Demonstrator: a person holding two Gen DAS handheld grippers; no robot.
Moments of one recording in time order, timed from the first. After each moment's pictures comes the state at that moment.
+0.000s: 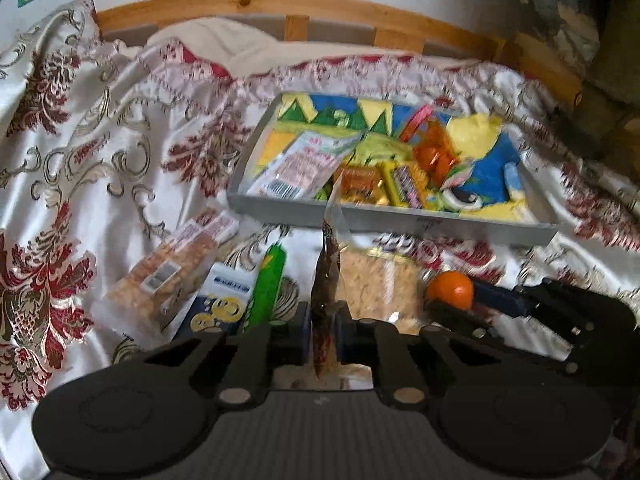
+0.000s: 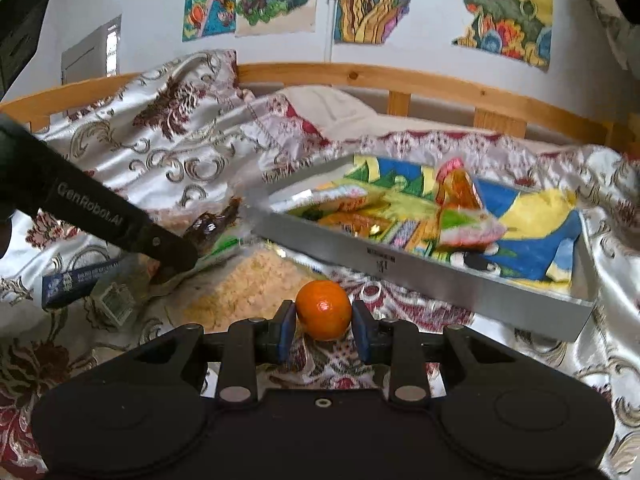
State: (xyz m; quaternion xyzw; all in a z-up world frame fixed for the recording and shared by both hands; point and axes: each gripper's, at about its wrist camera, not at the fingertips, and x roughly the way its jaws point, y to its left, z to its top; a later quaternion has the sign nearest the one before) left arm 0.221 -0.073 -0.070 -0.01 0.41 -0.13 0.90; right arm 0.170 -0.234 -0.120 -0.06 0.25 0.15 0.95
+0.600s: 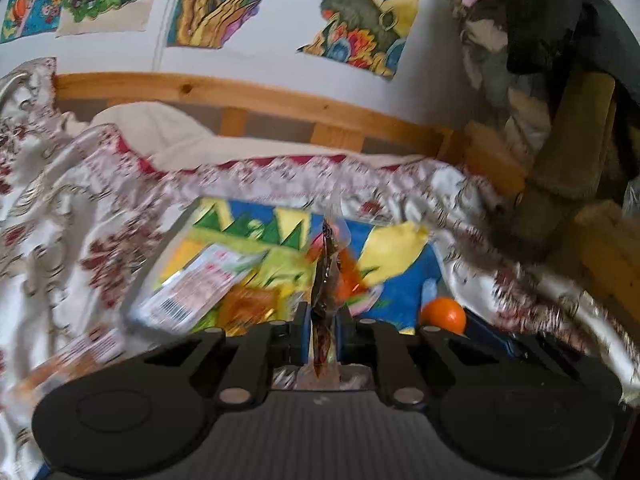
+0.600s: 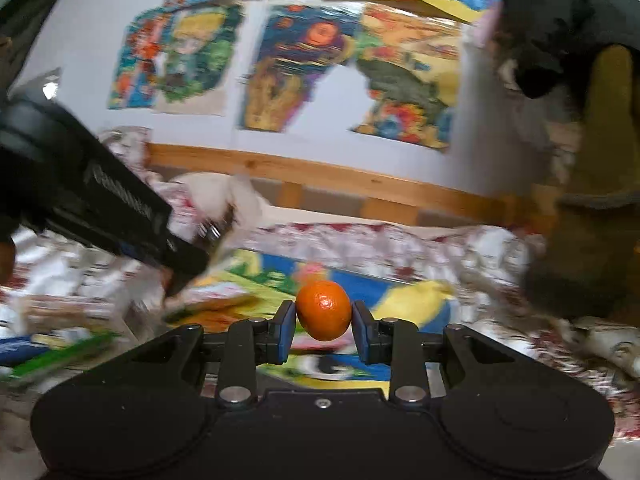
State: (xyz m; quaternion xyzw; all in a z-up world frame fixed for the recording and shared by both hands) left arm 0.252 -0.153 -0.027 -0.08 0.29 -0.17 0.94; right arm 0.184 -0.307 -0.077 -0.07 0.13 0.02 0.99
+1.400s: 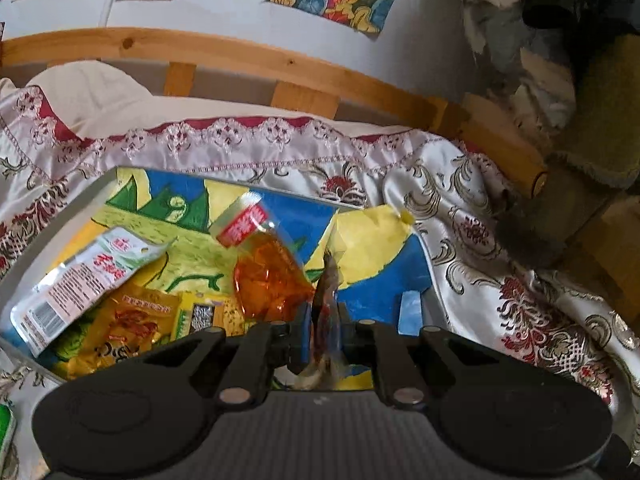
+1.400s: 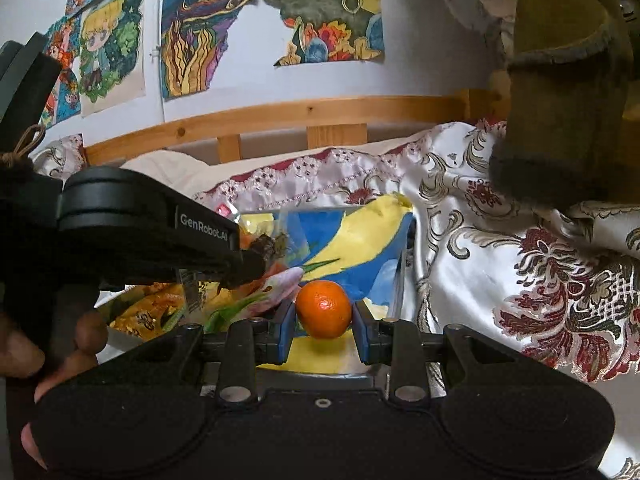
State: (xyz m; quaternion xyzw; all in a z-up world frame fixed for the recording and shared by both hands) left arm 0.326 -0.236 -0.079 -0.09 0.32 -0.19 0.92; right arm 0.228 -0.359 -0.107 0.05 0.22 -0.01 0.97
